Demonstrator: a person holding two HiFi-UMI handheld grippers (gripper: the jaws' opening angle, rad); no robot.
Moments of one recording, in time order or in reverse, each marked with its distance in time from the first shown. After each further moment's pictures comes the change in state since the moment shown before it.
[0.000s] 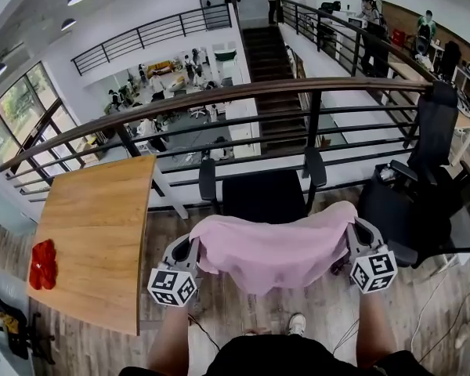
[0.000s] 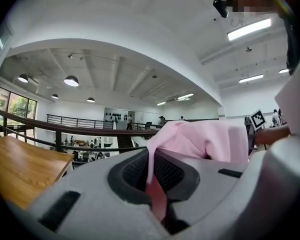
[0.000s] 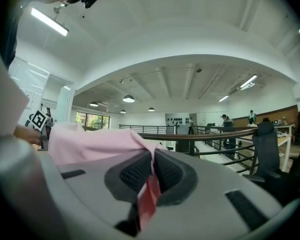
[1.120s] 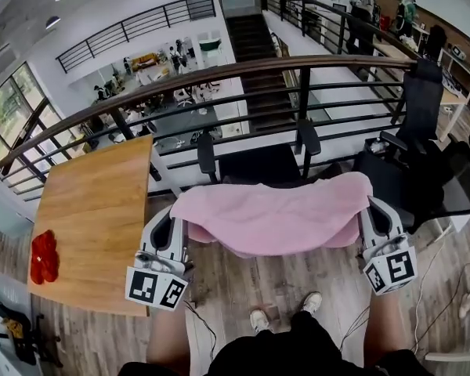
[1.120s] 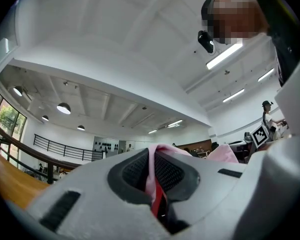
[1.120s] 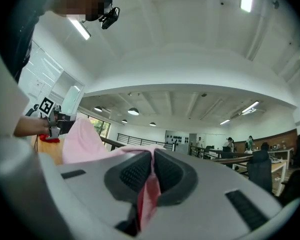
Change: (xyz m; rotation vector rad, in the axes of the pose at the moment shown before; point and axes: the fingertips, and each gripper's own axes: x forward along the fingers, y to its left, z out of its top) left arm -0.138 -0.043 0.141 0.082 -0.366 -0.084; right arm -0.127 0.105 0.094 -0.159 -0.194 -0.019
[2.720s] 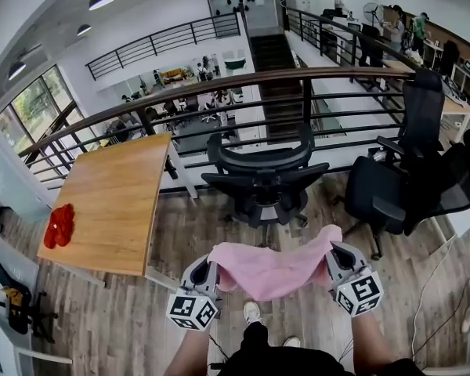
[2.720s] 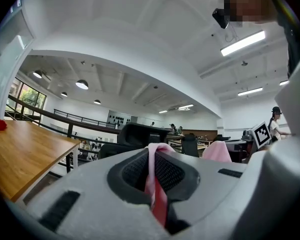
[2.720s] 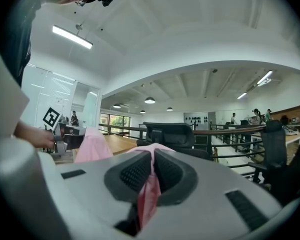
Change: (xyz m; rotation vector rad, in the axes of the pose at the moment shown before) left arm -0.202 -0.216 -0.105 -0.172 0.278 0.141; right arm -0.226 0.066 -0.093 0.146 0.178 0.241
